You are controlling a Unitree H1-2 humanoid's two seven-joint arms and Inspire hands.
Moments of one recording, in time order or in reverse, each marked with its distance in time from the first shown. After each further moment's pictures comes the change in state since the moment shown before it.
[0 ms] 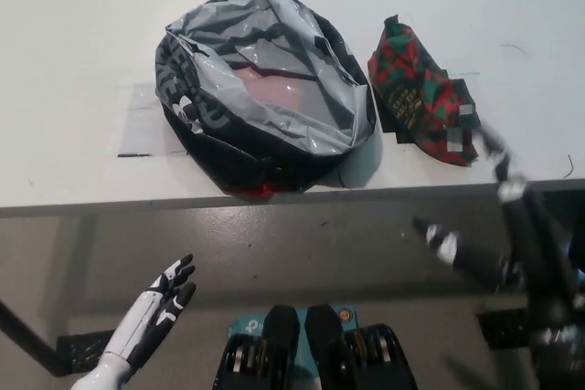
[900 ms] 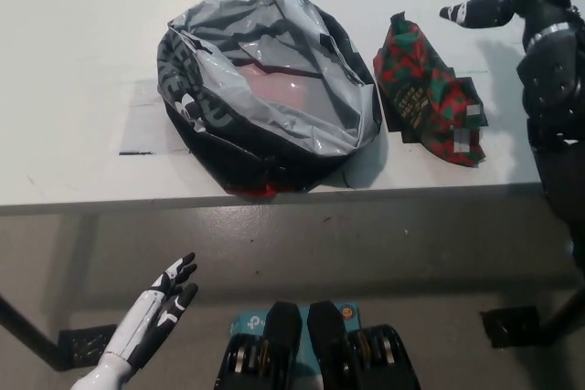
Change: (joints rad) left_arm -0.001 0.001 0.000 -0.013 0.010 -0.016 -0.001; right_arm -0.735 -0.127 0.045 0.660 -0.179 0.489 0.147
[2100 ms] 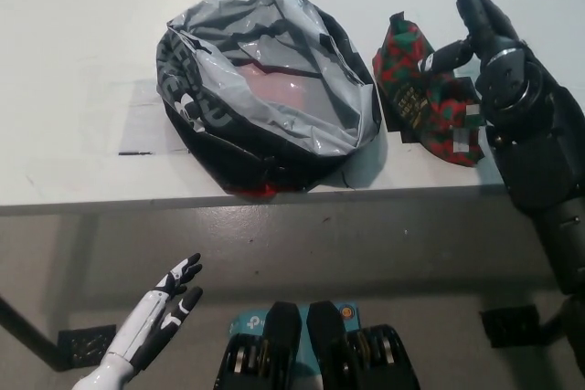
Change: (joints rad) left_arm 0.000 0.000 0.001 -0.001 0.014 -0.026 -0.023; right_arm -0.049 0.055 0.028 0.290 0.096 0.055 -0.002
